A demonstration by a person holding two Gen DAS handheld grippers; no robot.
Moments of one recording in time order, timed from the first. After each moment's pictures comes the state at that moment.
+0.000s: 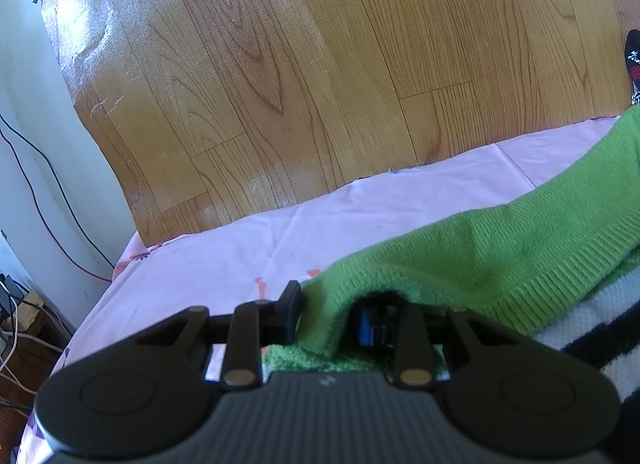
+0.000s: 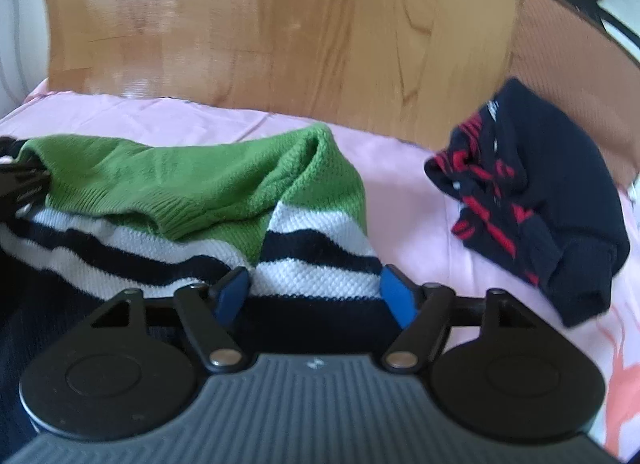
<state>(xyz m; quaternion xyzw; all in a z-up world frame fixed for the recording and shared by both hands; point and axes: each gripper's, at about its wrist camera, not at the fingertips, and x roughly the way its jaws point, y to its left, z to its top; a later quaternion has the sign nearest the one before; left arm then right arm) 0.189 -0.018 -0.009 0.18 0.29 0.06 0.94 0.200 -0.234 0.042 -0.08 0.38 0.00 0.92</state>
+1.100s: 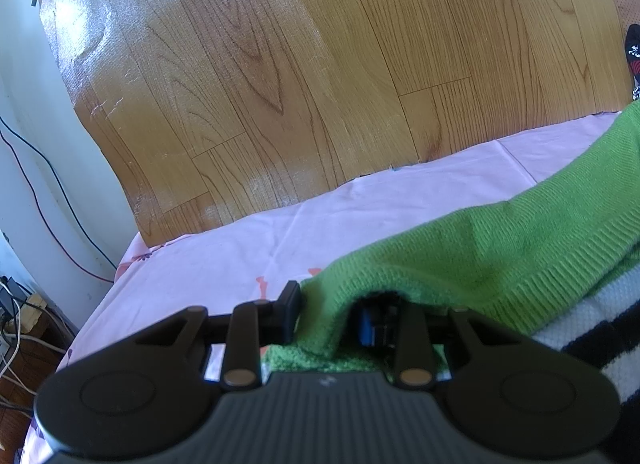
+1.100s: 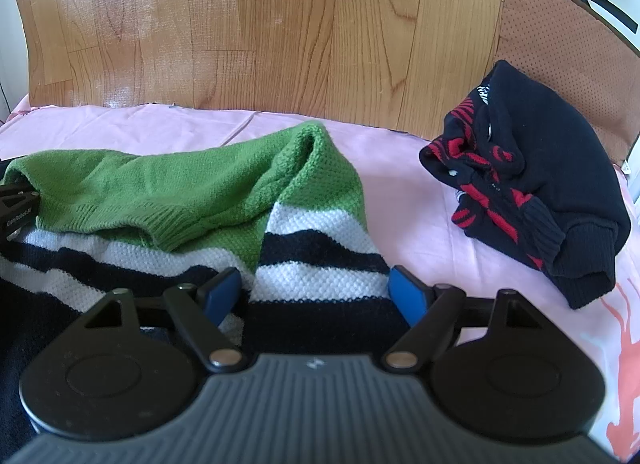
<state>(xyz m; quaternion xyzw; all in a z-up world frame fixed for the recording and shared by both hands) 0.189 -0.020 -0.010 0.19 0.29 0.06 0.94 0.204 -0.227 0.039 -0.06 0.39 -0.03 0.92</state>
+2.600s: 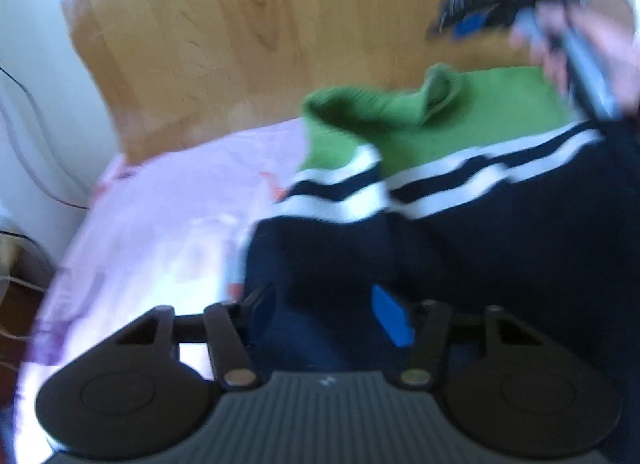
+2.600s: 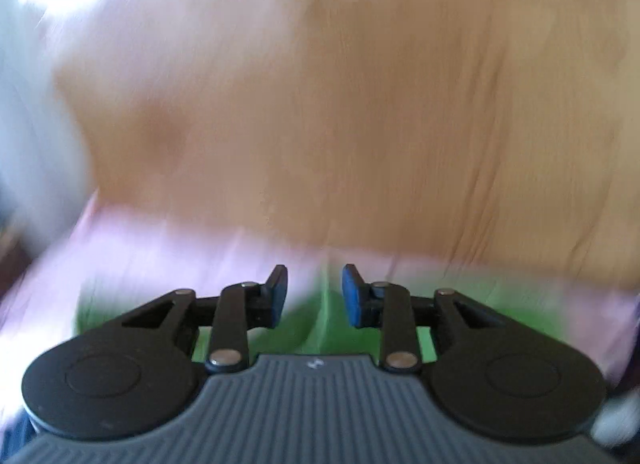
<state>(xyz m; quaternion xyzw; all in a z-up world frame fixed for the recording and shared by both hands) 0.119 0.039 0.025 0.14 0.39 -0.02 0.91 0.380 -0.190 0.071 0.06 0.29 0.09 0.95</state>
